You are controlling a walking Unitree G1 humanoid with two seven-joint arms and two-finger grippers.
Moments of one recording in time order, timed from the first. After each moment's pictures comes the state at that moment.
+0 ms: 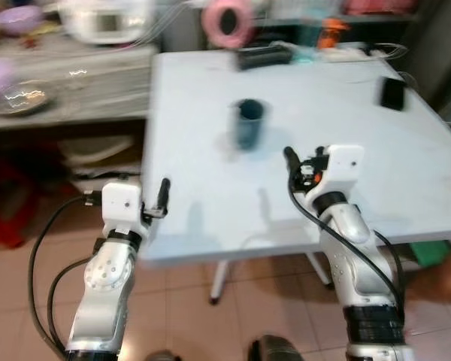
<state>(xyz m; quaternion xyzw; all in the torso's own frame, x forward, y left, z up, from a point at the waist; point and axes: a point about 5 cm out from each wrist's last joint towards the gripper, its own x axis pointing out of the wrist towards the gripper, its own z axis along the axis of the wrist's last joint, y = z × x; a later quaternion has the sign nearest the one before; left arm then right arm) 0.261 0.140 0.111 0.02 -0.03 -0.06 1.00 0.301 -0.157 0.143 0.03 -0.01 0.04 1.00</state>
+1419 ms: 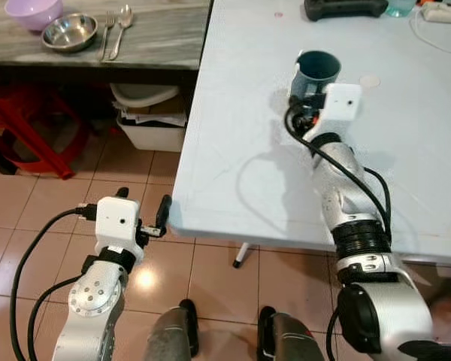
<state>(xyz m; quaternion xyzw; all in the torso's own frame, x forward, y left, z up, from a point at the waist) 0.225 0.158 0.120 0.05 0.01 -0.07 1.00 0.381 -0.144 0.192 0.04 -0.05 0.03 1.00</state>
